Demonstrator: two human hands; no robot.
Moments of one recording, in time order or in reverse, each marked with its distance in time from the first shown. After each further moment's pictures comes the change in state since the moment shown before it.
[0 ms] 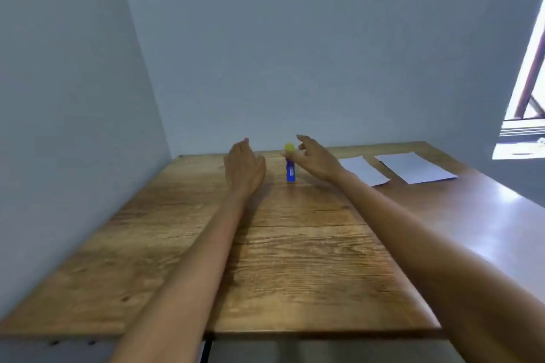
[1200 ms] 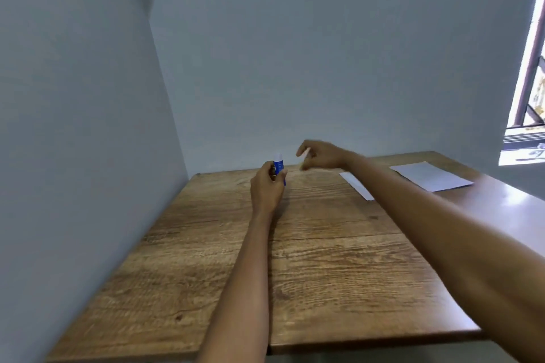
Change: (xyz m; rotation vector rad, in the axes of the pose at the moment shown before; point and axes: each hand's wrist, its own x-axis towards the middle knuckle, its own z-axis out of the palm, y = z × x) left_hand -0.008 -0.020 -0.002 -0.596 0.041 0.040; right_hand 0.020 -0.059 -0.018 -0.161 -0.272 -0.002
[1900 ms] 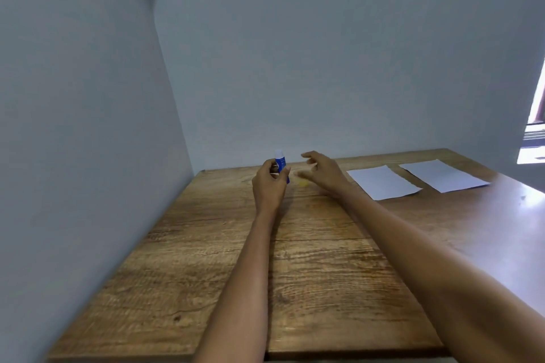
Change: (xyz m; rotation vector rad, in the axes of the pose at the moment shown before) left_hand 0.005 -0.004 0.003 -0.054 0.068 -0.052; right_hand 0.015 0.031 0.067 0.160 0.379 0.055
